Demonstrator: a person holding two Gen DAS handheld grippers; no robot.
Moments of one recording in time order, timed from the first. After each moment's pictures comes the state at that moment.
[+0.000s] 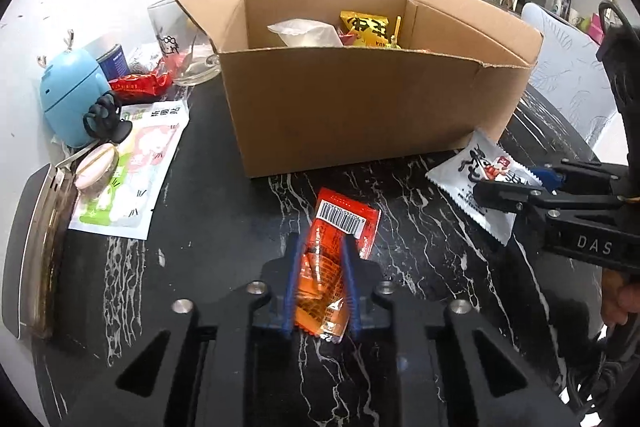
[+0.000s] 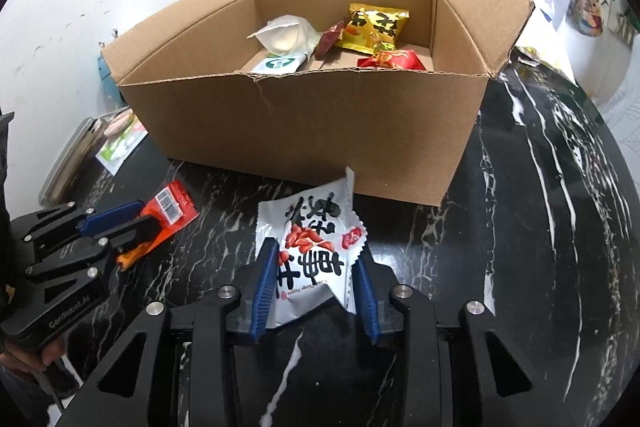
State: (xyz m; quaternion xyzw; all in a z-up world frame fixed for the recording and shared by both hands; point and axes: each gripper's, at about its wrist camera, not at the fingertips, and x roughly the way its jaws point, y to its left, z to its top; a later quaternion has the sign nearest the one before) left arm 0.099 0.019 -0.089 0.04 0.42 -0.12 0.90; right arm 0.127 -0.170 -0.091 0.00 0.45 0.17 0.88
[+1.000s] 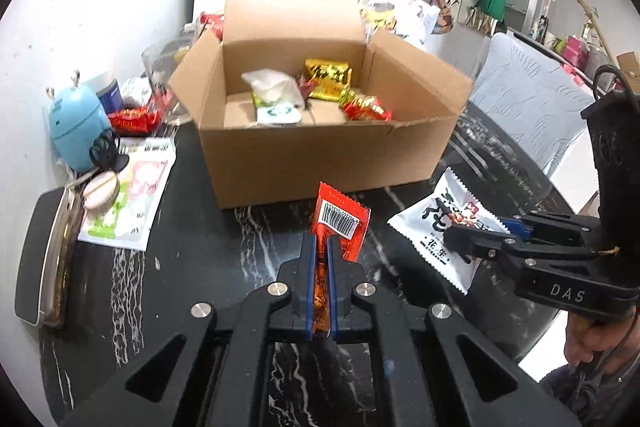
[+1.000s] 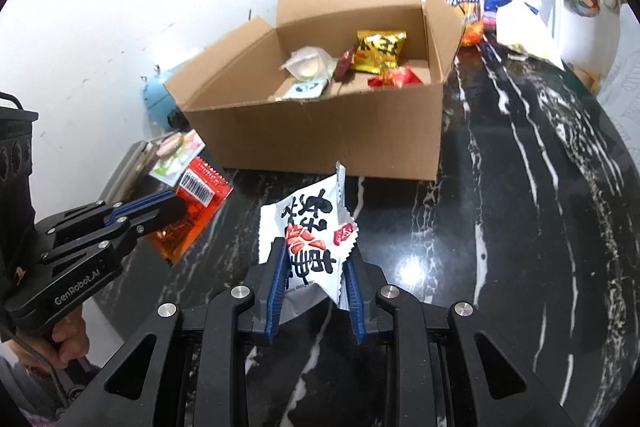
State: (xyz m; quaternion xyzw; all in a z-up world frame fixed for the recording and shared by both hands) left arm 0.064 0.005 -0.034 0.01 0.38 -0.16 0.91; right arm 0.075 -0.189 -0.053 0.06 0.42 0.20 0.88
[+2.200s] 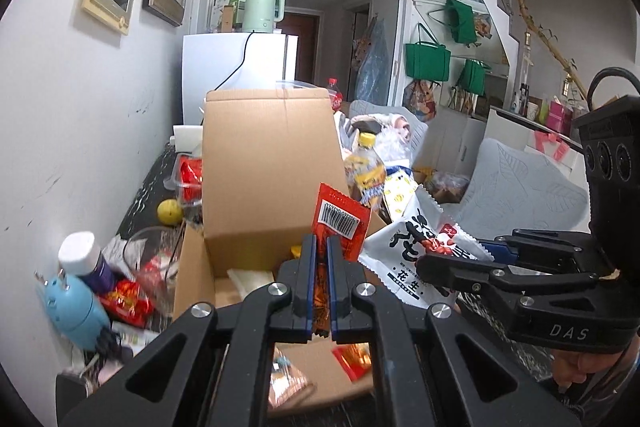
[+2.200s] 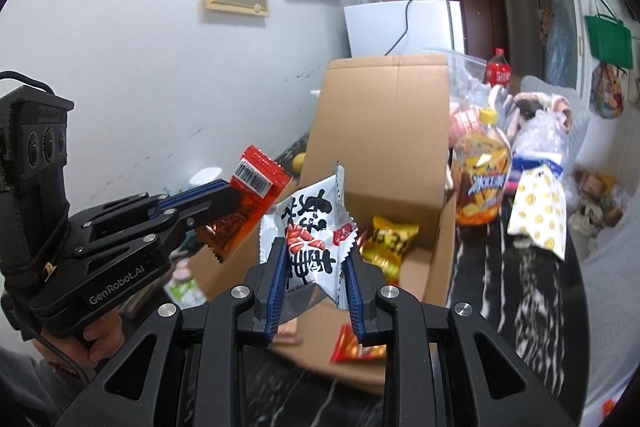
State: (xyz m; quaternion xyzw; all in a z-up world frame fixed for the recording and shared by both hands) left arm 0.172 -0.015 0.089 -0.01 0.22 -0.19 0.96; right arm 0.171 -0.189 0.091 0.01 0.28 0.24 0.93
